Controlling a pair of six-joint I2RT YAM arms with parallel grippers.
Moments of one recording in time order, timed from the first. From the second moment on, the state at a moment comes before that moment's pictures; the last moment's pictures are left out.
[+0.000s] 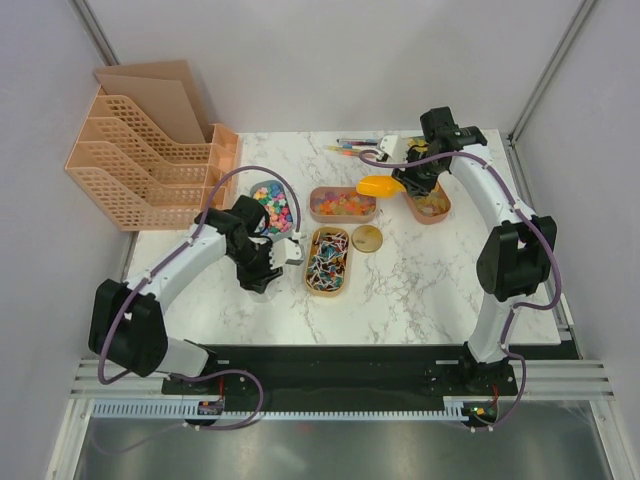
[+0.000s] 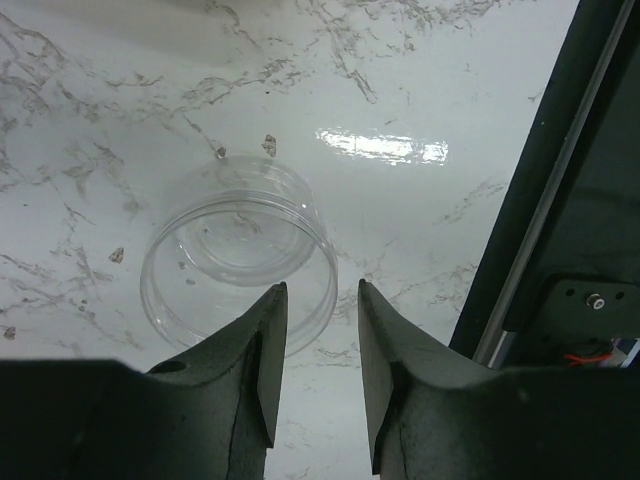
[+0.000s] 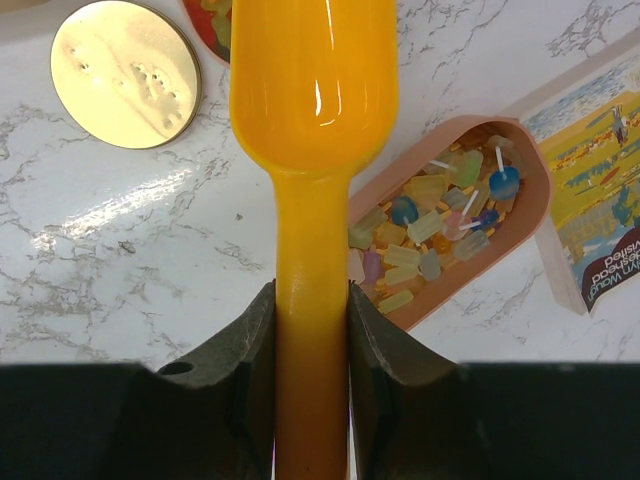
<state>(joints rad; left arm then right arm) -0.41 1.40 1.04 -1.06 0.38 0.96 0.20 1.91 1.83 -1.04 -0.30 -0.96</state>
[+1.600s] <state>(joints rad) -0.45 1.69 1.56 -0.94 0.53 1.46 0.11 1.87 1.79 -0.92 -0.17 -0.81</state>
